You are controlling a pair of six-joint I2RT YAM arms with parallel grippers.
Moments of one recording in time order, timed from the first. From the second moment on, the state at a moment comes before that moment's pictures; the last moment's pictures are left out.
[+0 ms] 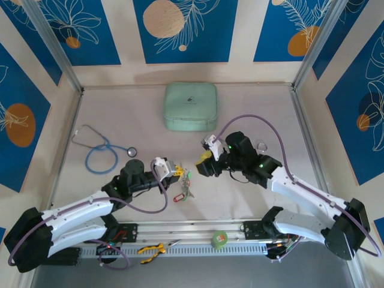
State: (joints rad) left arm -0.81 0.93 0.31 0.40 0.37 0.16; right arm 0.74 1.01 0.75 -0.31 -0.41 0.02
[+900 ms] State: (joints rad) left arm -0.81 0.92 0.26 0.56 0.40 0.22; right arm 0.79 1.11 0.64 -0.08 -0.58 -0.07
